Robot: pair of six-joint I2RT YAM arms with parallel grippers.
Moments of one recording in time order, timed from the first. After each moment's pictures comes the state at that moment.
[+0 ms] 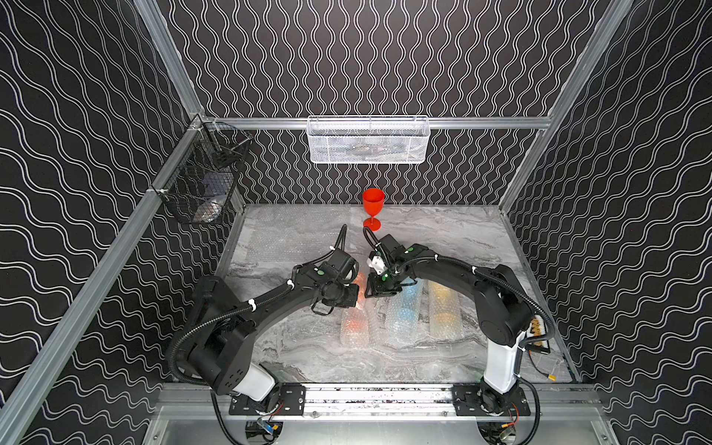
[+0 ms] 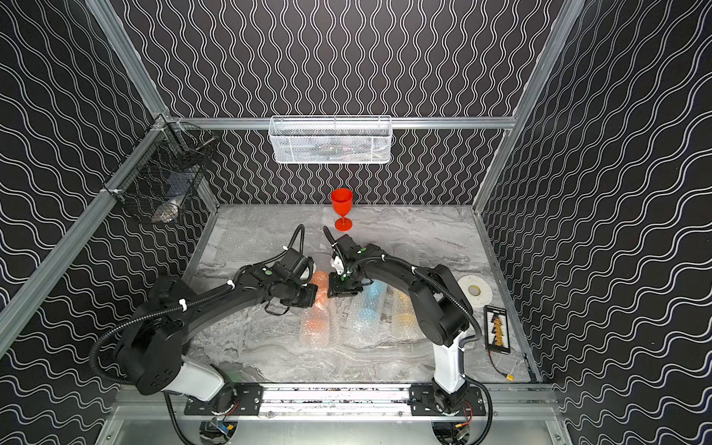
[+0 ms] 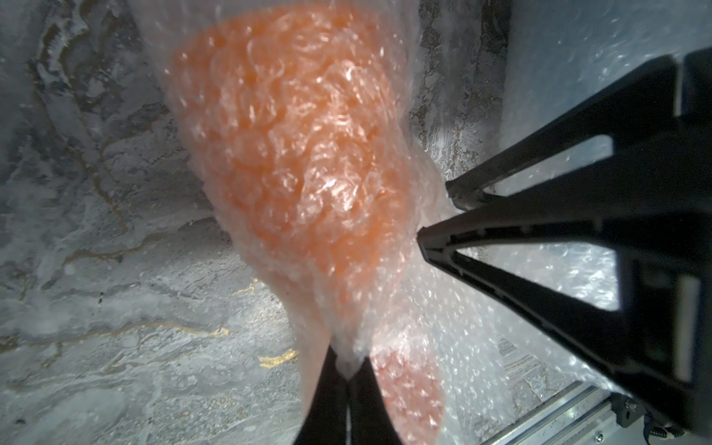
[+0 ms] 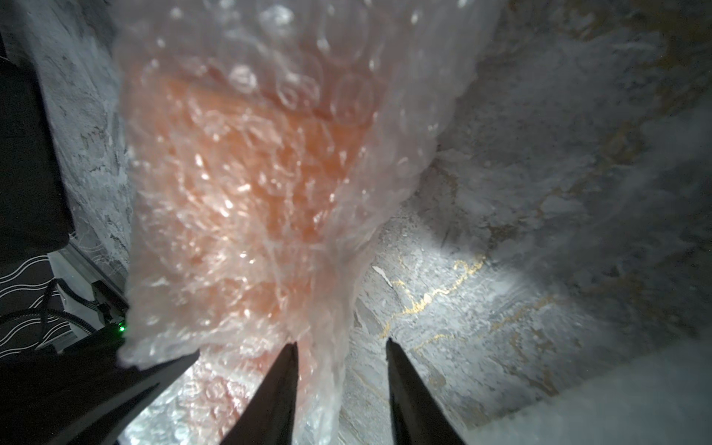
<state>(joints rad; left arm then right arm) -0.56 1.51 1.01 -0.65 0.15 -0.47 0.70 1.94 1.42 -0.73 -0.36 0.45</state>
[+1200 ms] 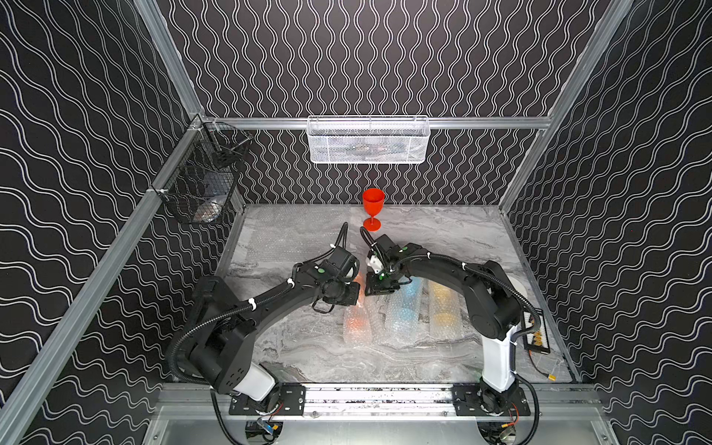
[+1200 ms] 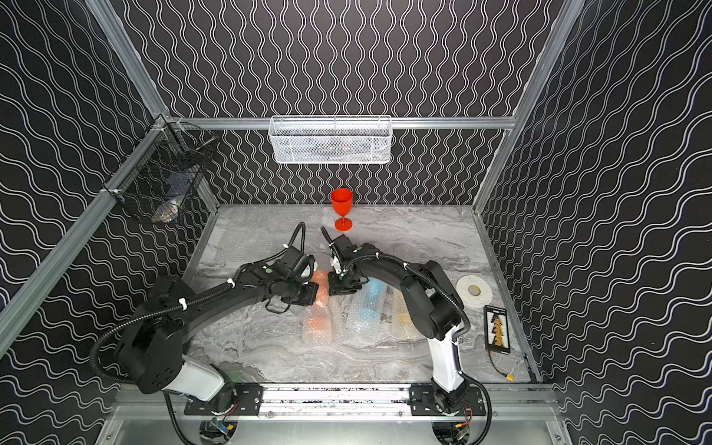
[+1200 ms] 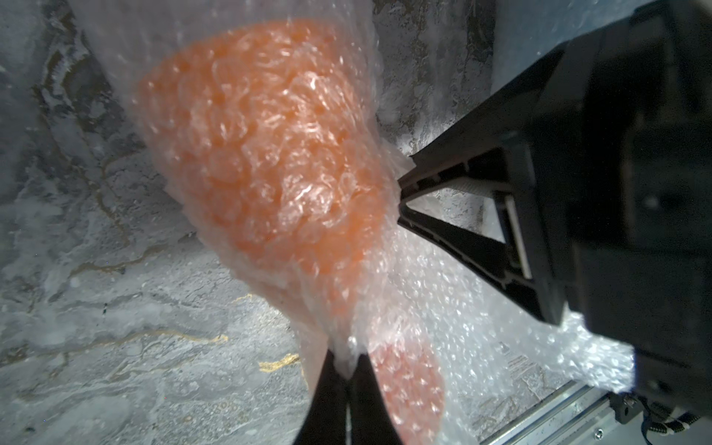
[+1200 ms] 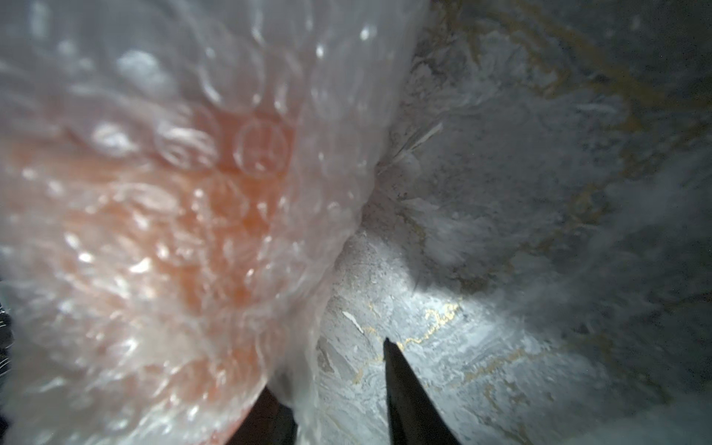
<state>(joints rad) -0.56 1.51 1.03 -0.66 0.15 -0.45 0.70 2.01 1.47 -0.72 -0.30 0.43</state>
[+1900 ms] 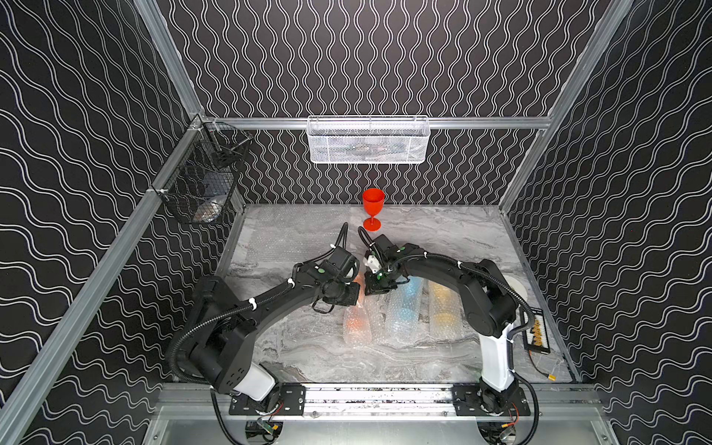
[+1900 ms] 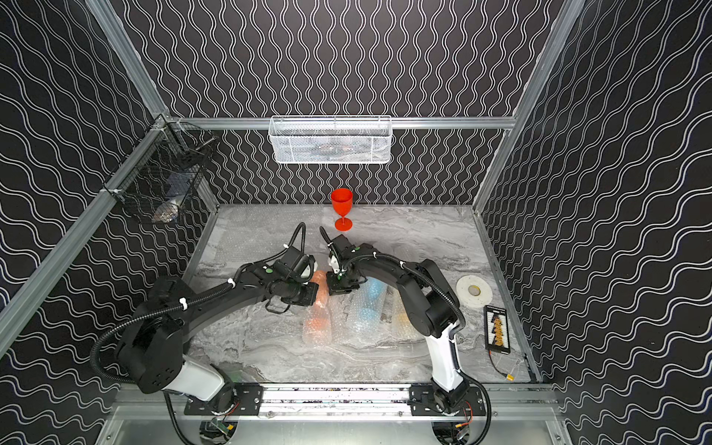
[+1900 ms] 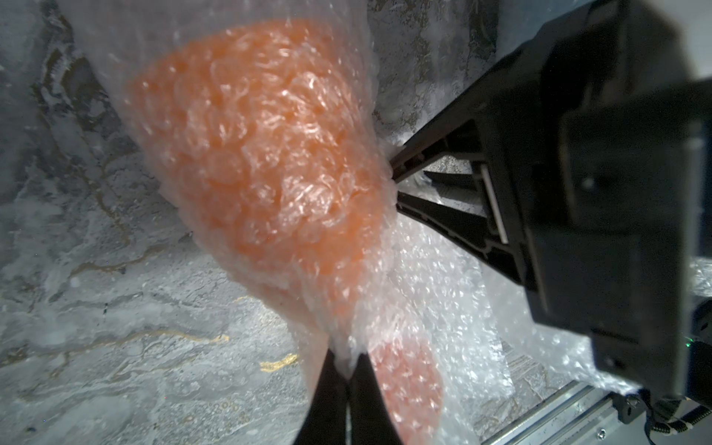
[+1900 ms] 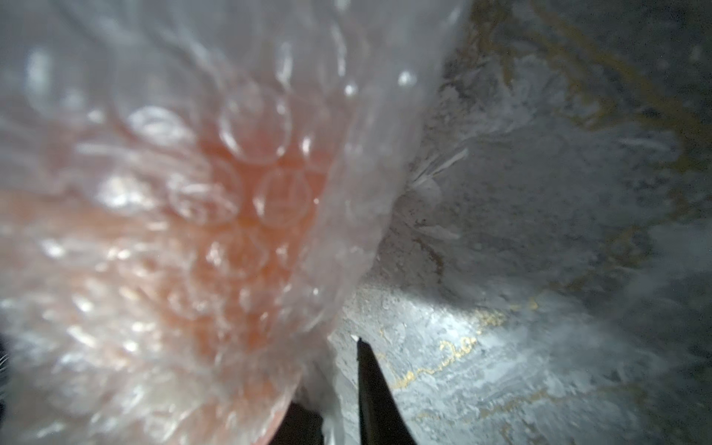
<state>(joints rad) -0.56 1.52 1.03 -0.66 0.15 -0.44 0.70 2.05 1.49 -0.70 -0.32 0.42</state>
